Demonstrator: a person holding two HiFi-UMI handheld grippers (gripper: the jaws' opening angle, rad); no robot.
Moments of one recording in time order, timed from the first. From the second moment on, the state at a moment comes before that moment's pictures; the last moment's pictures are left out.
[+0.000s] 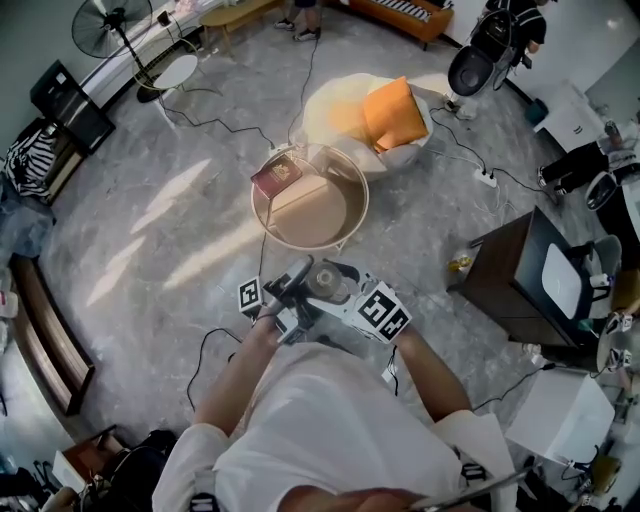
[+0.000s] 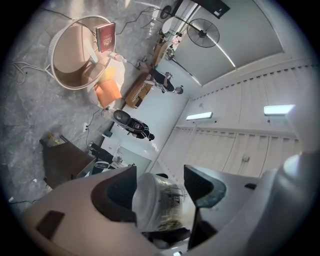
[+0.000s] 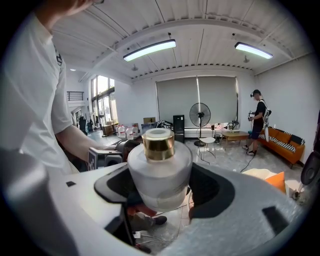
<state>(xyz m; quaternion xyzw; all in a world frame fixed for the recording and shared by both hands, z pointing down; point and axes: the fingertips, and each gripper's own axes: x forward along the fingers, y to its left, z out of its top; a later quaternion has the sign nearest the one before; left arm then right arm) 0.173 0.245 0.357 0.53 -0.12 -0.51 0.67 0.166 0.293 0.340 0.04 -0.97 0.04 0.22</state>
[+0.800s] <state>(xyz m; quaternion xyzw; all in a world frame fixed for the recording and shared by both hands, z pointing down) 0.078 0.113 0.365 0.54 -0.07 -0.43 0.72 0.062 0.159 0.347 0.12 -0.97 0.06 0.22</state>
